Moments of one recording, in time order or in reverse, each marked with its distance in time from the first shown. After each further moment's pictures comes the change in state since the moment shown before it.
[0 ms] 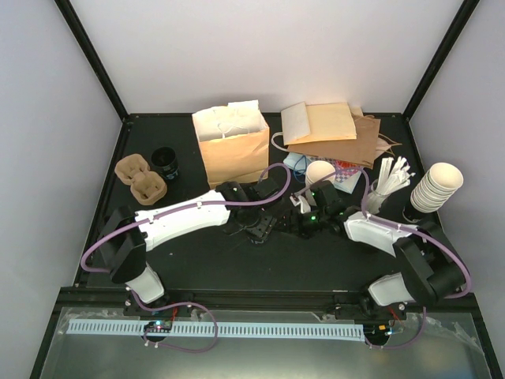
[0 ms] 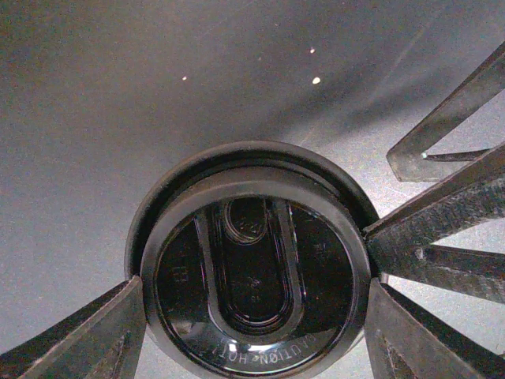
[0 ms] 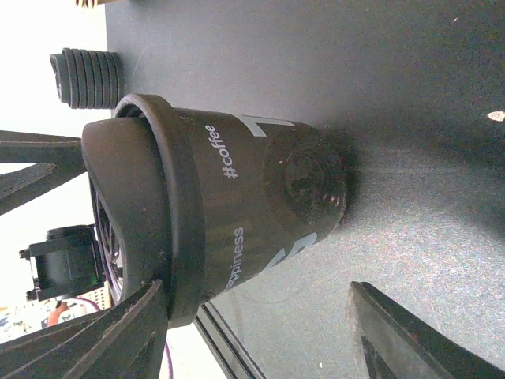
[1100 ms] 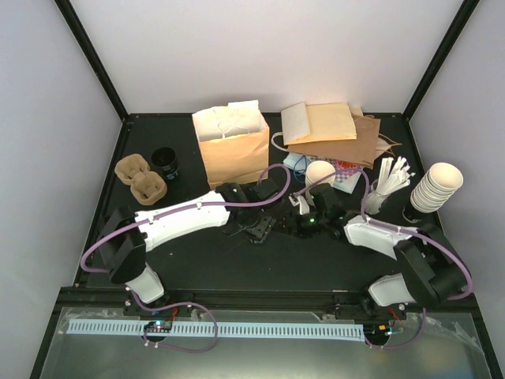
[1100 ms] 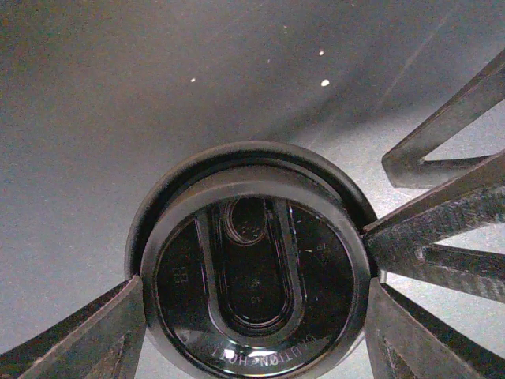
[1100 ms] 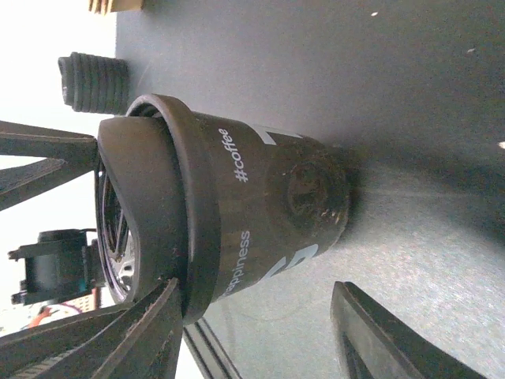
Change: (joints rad) left arm -0.001 -0.003 -0.015 0.011 -0.020 -0.005; right arm 0.018 0.019 -0.050 0.133 0.015 -0.002
